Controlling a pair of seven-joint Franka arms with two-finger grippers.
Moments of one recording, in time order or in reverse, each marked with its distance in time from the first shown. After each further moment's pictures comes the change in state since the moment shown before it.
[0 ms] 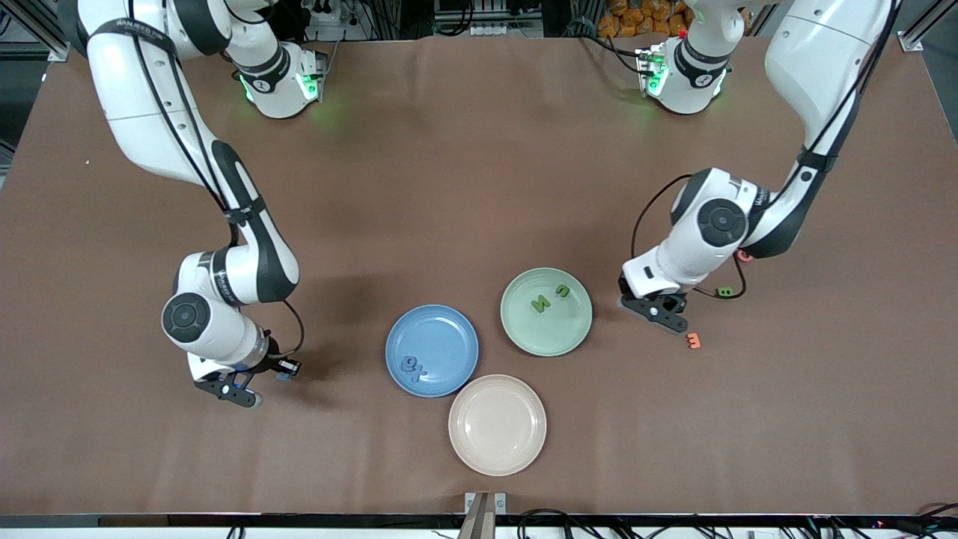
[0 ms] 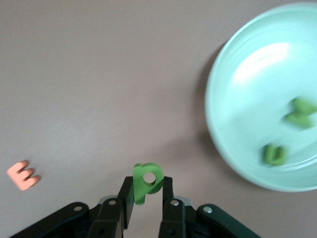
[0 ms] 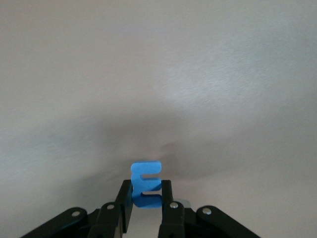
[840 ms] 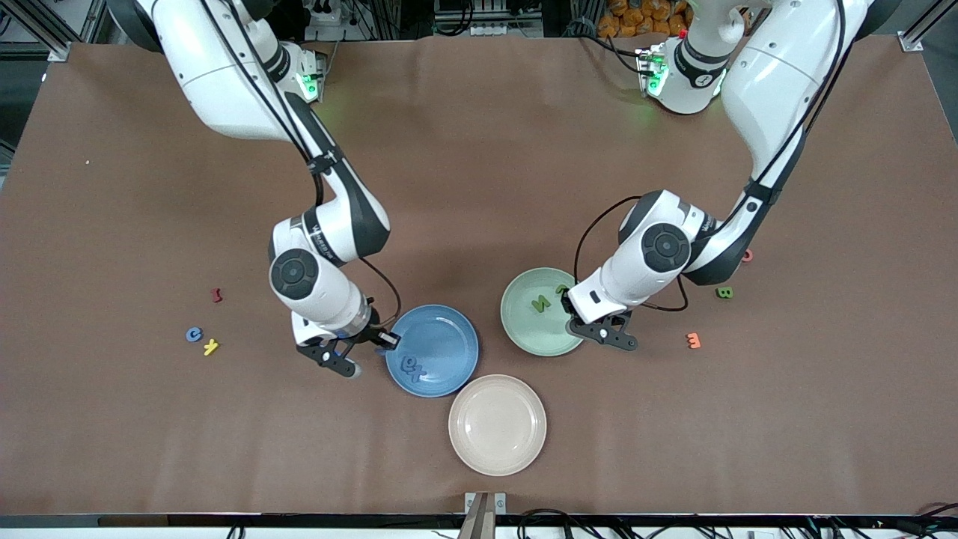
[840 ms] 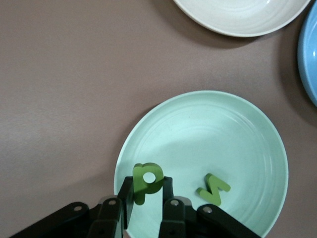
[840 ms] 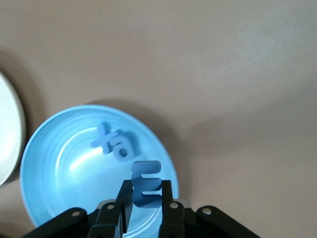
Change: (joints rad) left arm -0.140 0.198 -0.010 0.273 -0.059 -0.061 -0.223; right arm 0.264 -0.042 0.016 0.034 0.118 -0.017 0.316
